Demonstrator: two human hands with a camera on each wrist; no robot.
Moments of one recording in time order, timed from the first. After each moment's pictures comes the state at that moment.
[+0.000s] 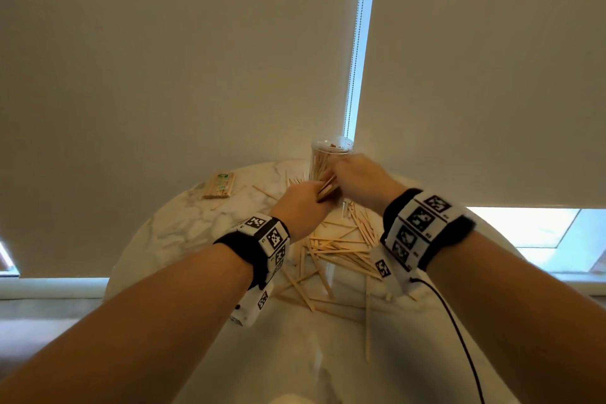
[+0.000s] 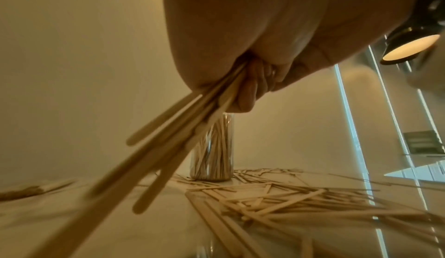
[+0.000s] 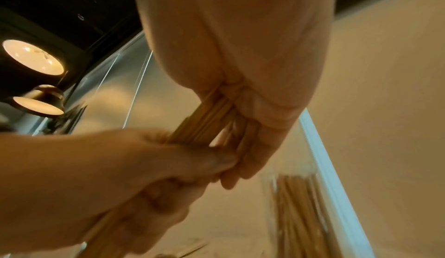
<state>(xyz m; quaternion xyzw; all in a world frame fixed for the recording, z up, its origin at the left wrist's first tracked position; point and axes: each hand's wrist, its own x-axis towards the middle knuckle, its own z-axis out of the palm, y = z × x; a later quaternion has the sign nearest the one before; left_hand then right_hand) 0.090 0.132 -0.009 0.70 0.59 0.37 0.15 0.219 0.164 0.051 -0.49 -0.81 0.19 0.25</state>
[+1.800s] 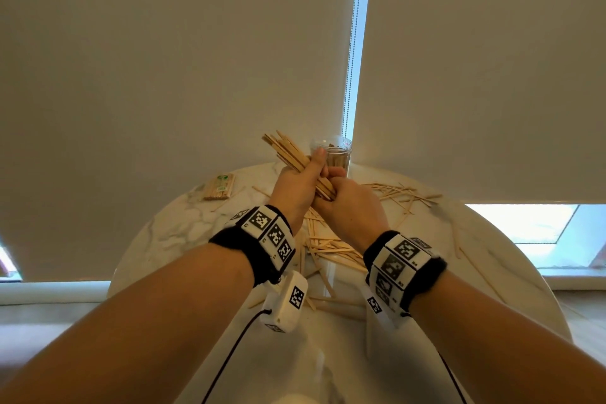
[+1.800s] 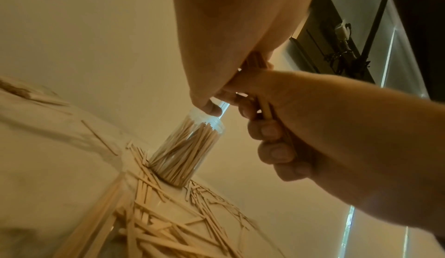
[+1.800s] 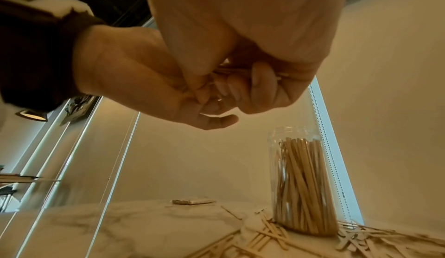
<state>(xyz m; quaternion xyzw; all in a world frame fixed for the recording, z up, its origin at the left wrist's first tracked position) 0.107 0.128 0.016 0.44 0.45 0.65 0.43 0.214 0.154 -0.011 -0.48 -0.80 0.08 0.35</state>
